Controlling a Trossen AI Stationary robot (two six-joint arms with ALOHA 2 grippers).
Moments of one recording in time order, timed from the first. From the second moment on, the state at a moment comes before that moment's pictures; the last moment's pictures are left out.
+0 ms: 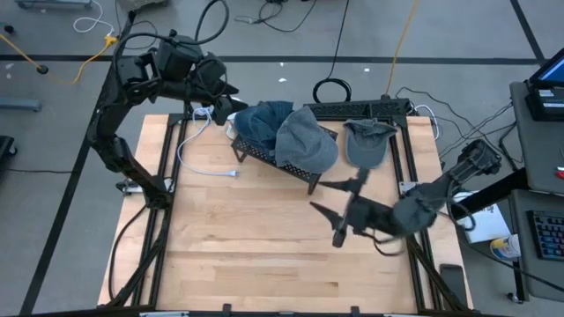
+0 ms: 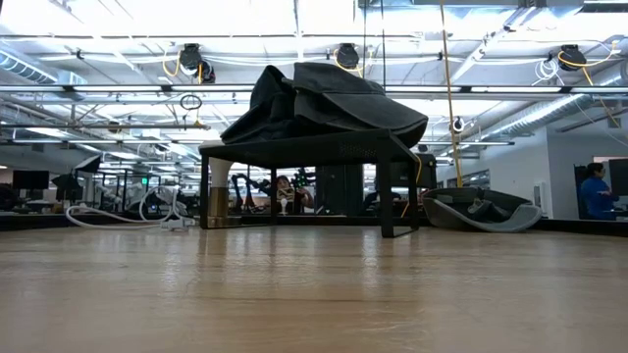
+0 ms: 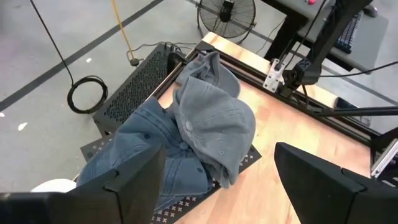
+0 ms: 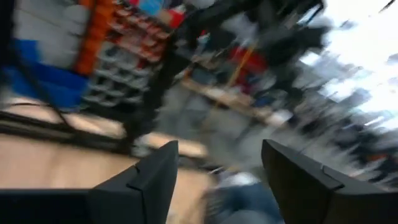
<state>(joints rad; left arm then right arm) 0.44 1.59 2.34 -1.34 0.11 -0.18 0.60 1.34 1.31 0.09 1.00 -0.53</state>
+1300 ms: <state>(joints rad) 0.44 1.59 2.34 -1.43 0.18 -0.15 0.44 1.59 1.01 -1.13 0.70 0.96</state>
